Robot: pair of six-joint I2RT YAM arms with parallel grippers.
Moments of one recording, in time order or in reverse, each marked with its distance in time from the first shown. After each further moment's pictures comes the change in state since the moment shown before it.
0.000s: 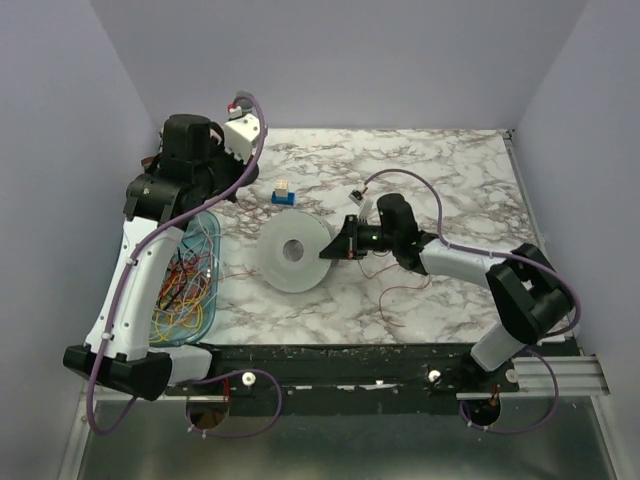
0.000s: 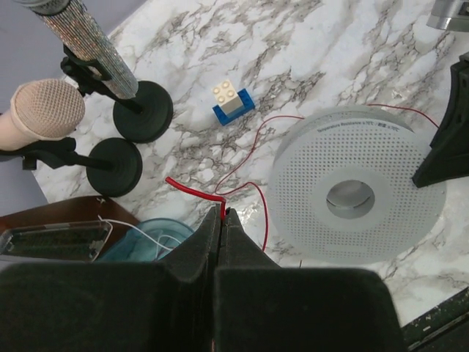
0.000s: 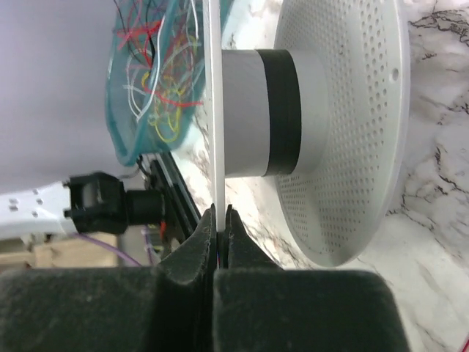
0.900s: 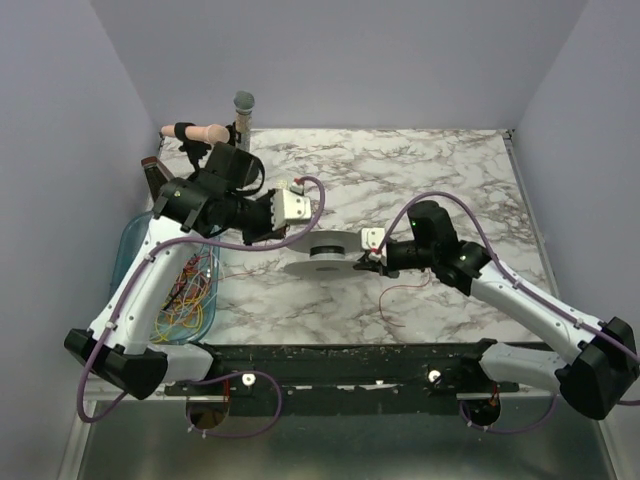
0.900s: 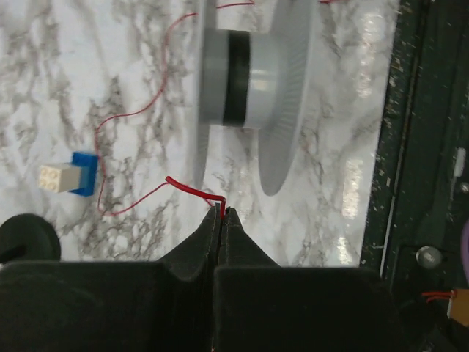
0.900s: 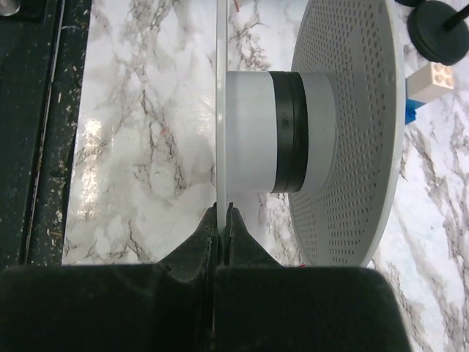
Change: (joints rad) left arm -0.149 0.033 -0.043 -0.261 0.386 0.553; right arm 0.037 -0.514 0.012 -0.639 -0.055 -1.424
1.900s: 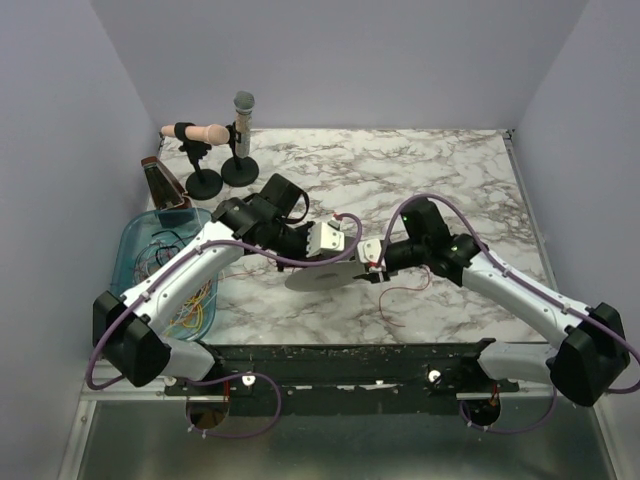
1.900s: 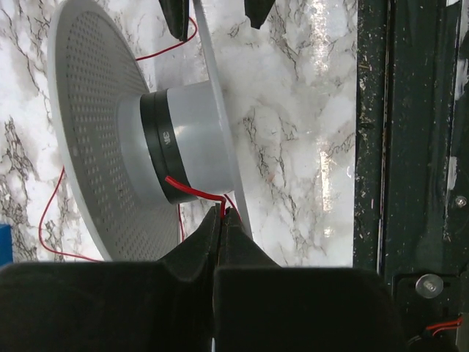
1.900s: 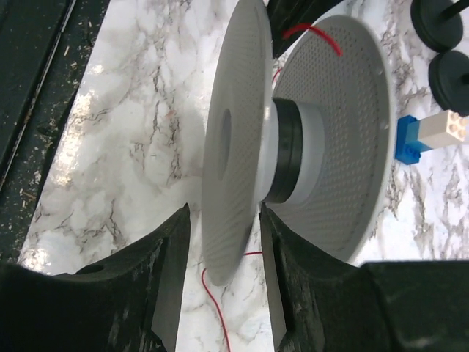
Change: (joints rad) left arm -0.239 0.060 -0.316 0.225 -0.019 -0.036; right arm -0.014 0.105 0.037 -0.109 -0.110 -0.327
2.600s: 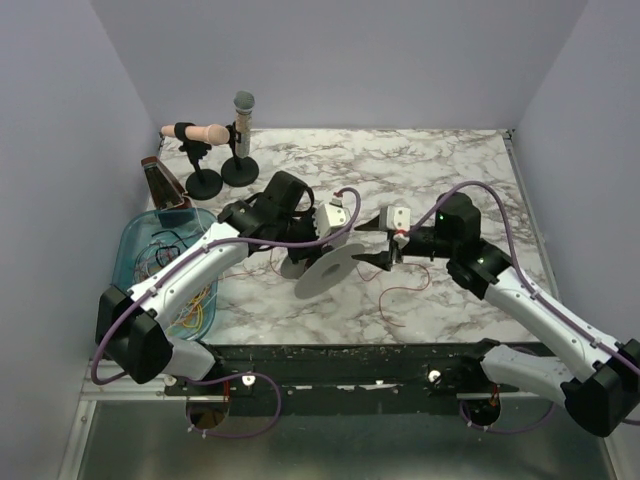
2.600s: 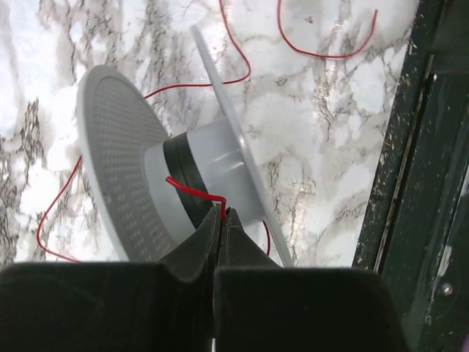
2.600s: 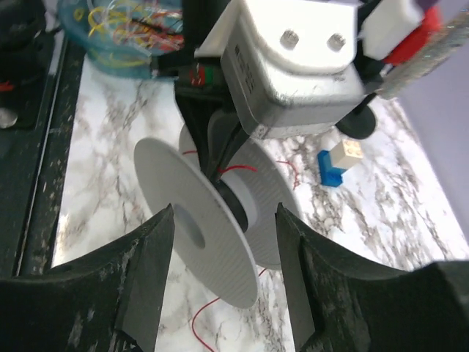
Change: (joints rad) left arm -0.002 0.026 -0.054 0.232 -0.038 -0.289; right arm -0.045 -0.158 -0.007 0.274 -0.019 0.419
